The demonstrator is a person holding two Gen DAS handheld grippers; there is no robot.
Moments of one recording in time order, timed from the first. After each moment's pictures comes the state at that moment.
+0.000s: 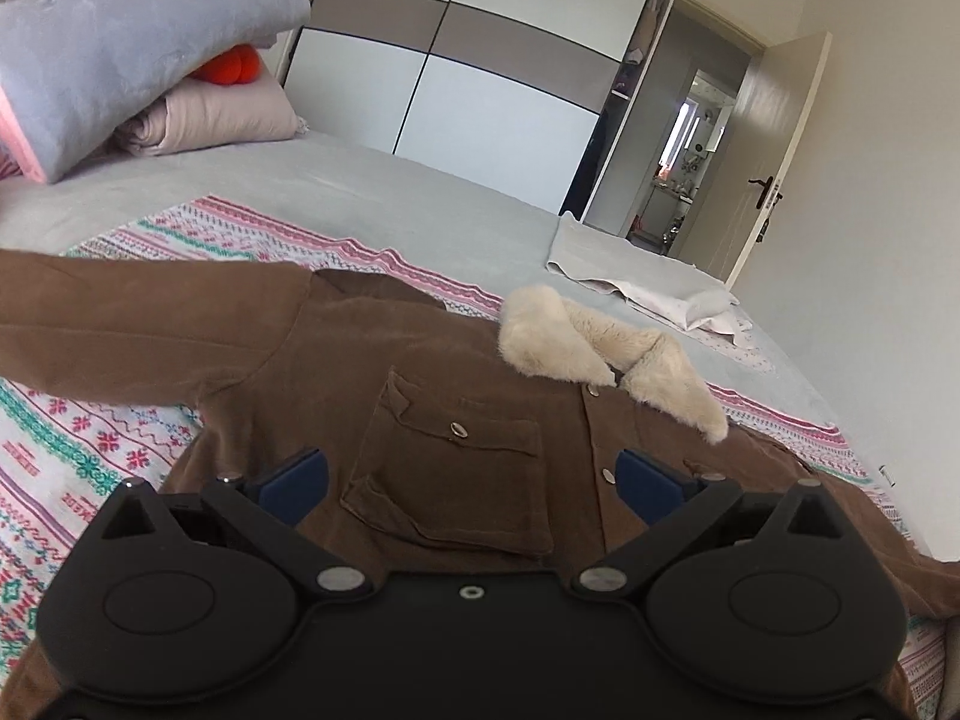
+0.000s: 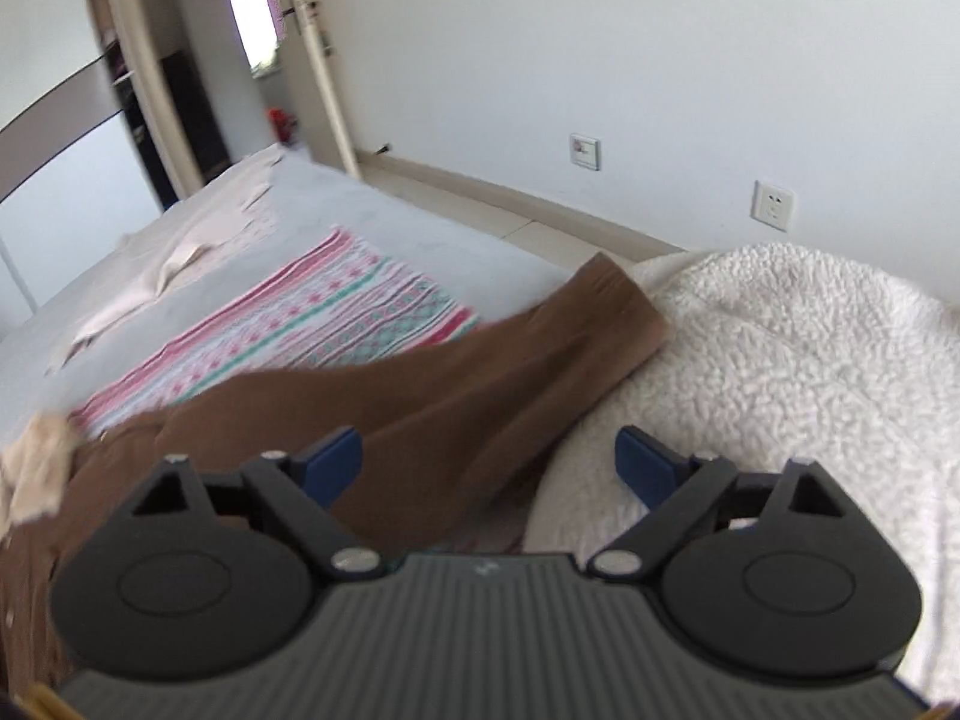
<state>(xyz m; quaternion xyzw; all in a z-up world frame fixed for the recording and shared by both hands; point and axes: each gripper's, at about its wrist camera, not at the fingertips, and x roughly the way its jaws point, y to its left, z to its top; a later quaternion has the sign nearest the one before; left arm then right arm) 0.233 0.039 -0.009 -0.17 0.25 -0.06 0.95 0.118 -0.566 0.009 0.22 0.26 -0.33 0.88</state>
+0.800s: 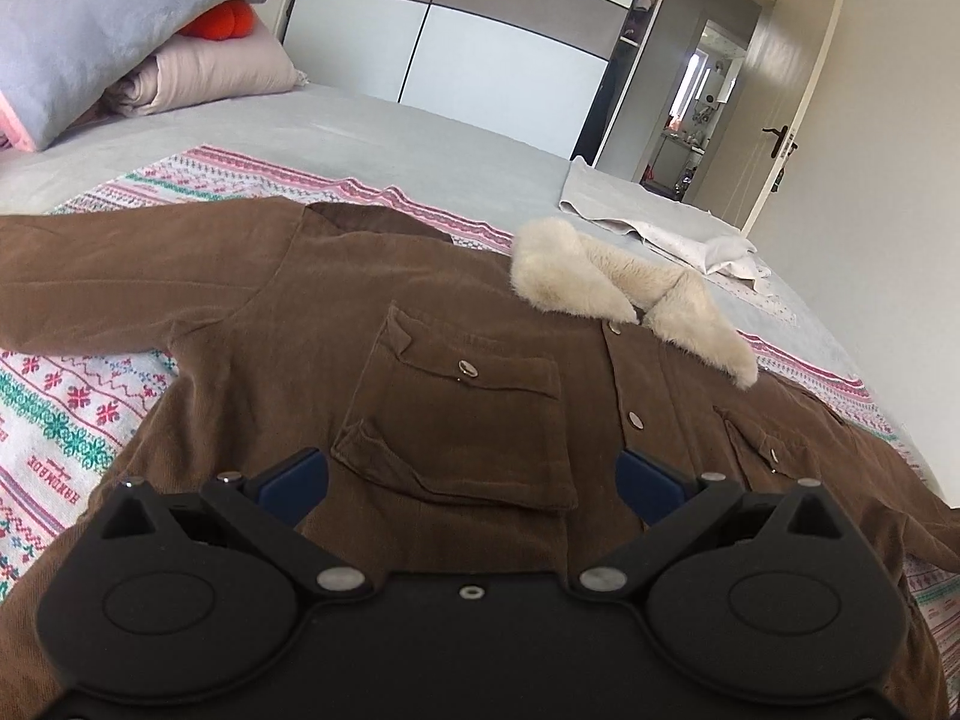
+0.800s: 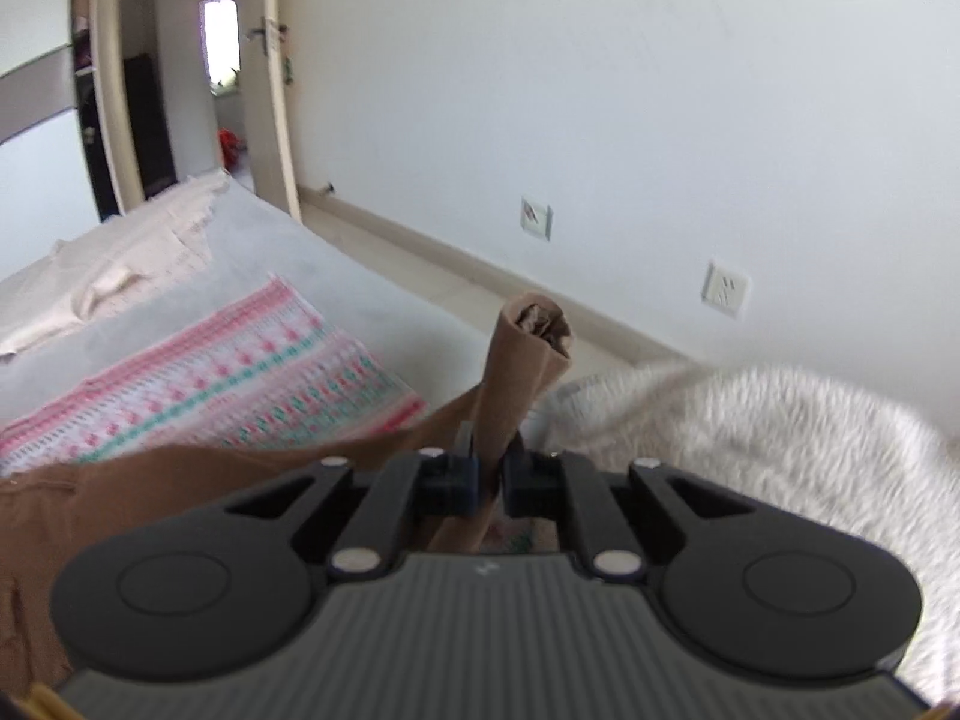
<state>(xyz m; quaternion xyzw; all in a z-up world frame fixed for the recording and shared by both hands) 0.252 0.026 -0.036 -0.16 0.30 -0.06 0.94 0.166 -0.567 0.028 0.13 0.24 -0.40 0.88</state>
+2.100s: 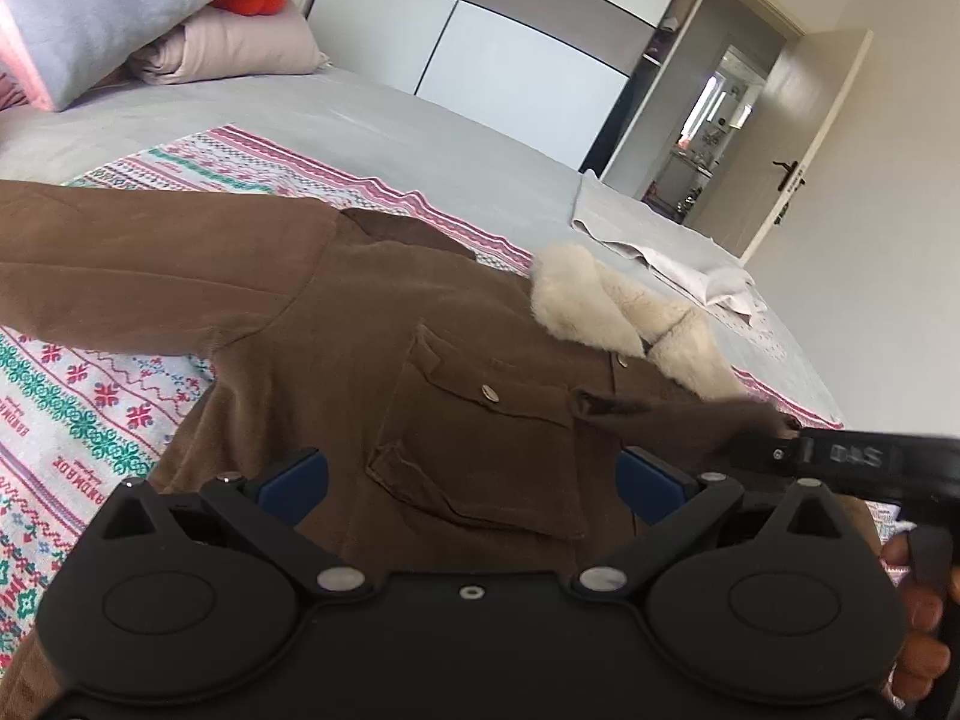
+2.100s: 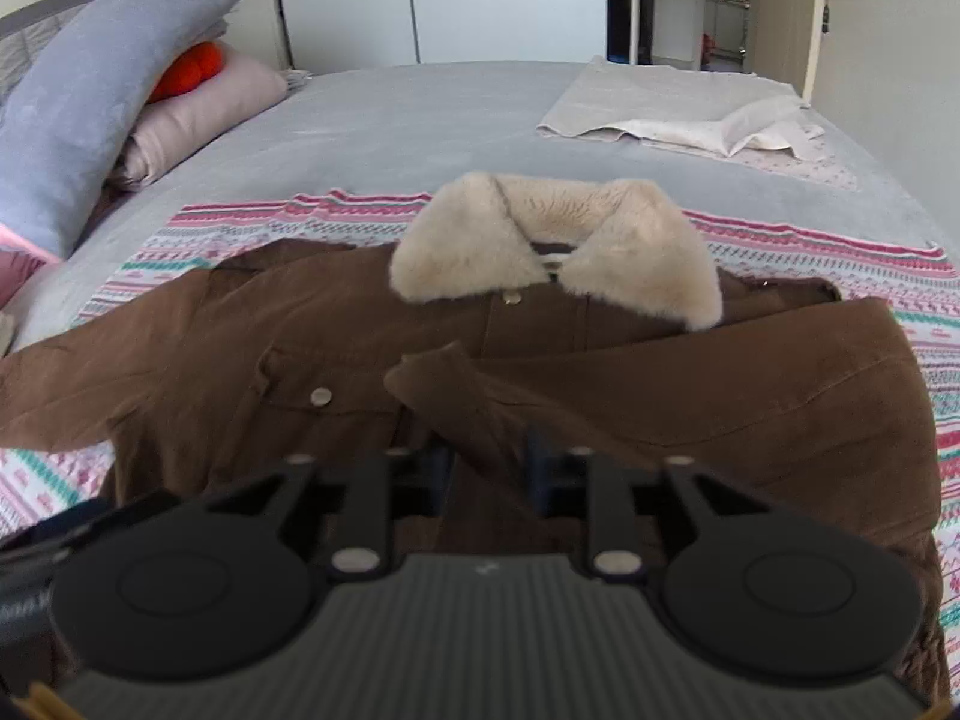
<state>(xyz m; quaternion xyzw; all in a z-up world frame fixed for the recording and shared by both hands) 0.253 0.060 -0.021 -0.20 0.31 -0.07 0.93 0.291 -0.153 0.018 0.01 0.37 0.03 0.93</state>
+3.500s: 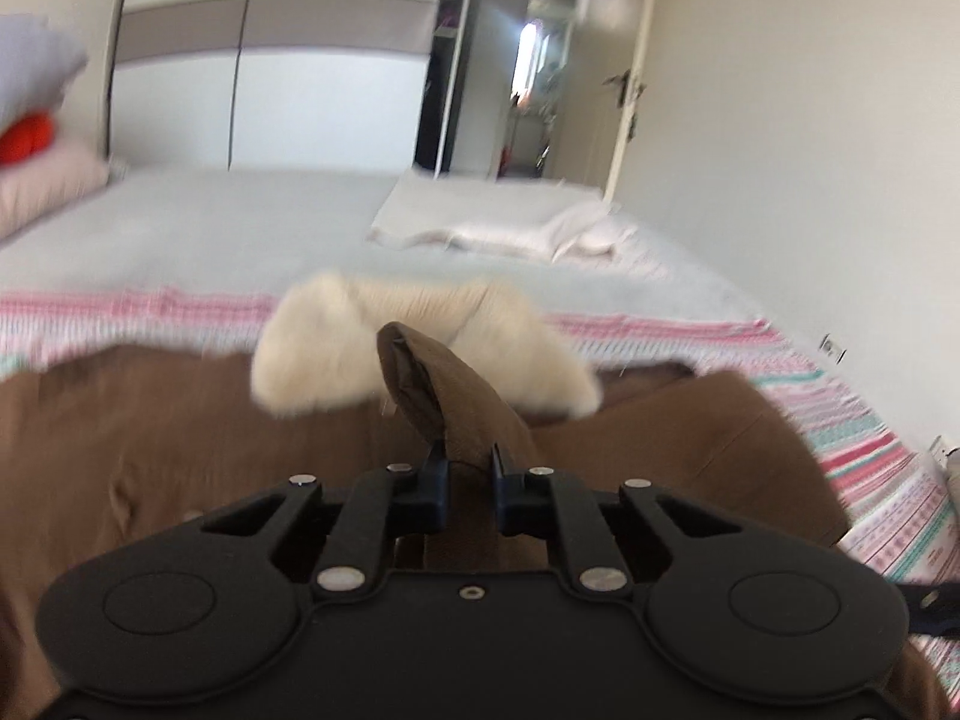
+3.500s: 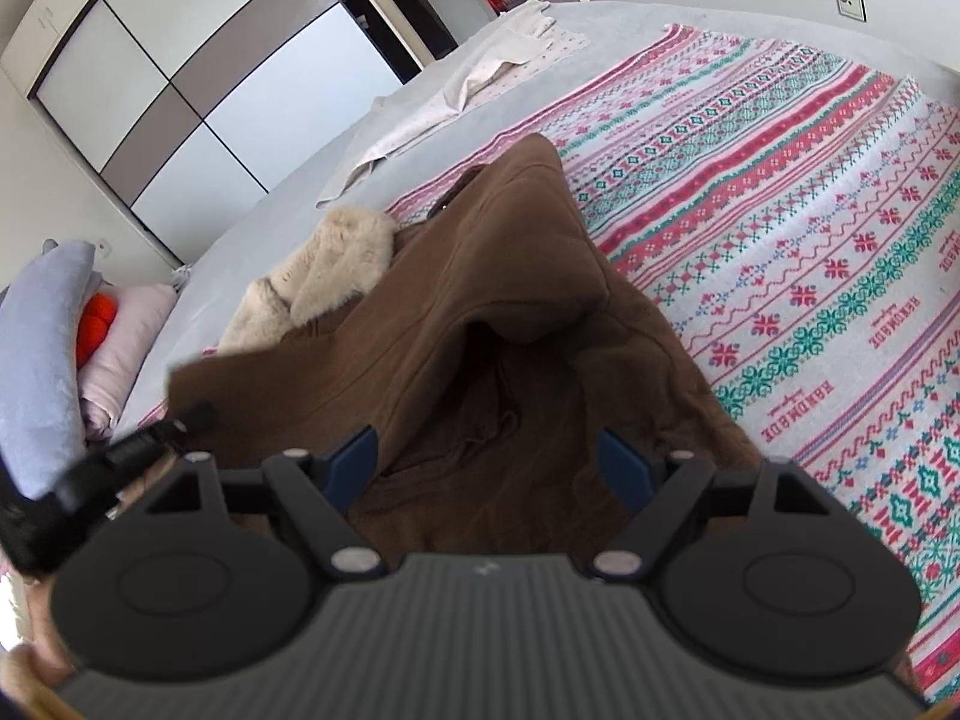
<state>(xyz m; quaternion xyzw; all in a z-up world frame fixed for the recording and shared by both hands) 0.314 -0.097 0.012 -0.04 0.25 -0.20 0.95 0.173 -0.368 -0.027 0.30 0.32 -0.06 0.90</state>
